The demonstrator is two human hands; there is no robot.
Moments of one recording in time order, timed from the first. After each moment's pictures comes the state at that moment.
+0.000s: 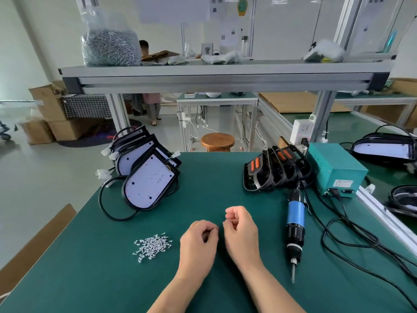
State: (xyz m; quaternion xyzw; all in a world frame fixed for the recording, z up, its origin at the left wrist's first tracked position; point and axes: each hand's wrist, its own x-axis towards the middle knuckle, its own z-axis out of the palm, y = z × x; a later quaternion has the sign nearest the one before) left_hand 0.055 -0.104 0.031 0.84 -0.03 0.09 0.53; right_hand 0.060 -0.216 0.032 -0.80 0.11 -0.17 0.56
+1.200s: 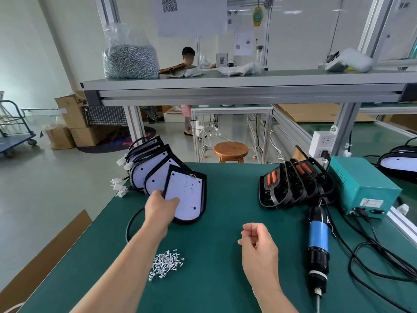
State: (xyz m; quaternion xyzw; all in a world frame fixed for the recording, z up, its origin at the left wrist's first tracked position) left_hand 0.184 -0.008 0.080 0.82 0.18 0.11 0.53; right_hand 0.071 -0.214 0.025 -0.74 0.14 -0.18 0.63
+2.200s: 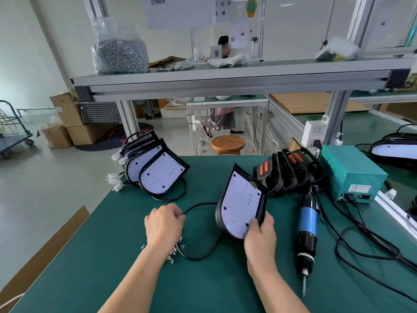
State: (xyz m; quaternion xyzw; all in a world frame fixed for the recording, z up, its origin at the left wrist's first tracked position) left_hand 0.127 -0.033 0.060 0.97 0.09 0.09 0.22; right_hand 0.081 -0.225 0.018 -0.64 0.22 -0.21 0.70
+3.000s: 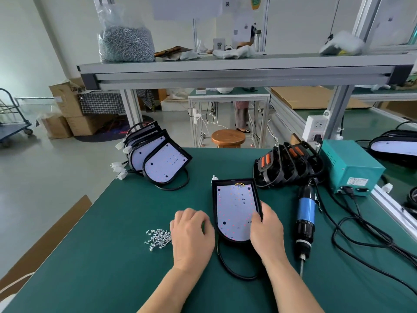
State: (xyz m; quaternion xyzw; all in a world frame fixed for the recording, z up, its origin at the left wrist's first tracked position) left_hand 0.056 -0.080 0.034 0.92 -0.03 0.26 0.29; right_hand 0.060 -0.243 0.035 -0.81 0.18 -0.14 0.54
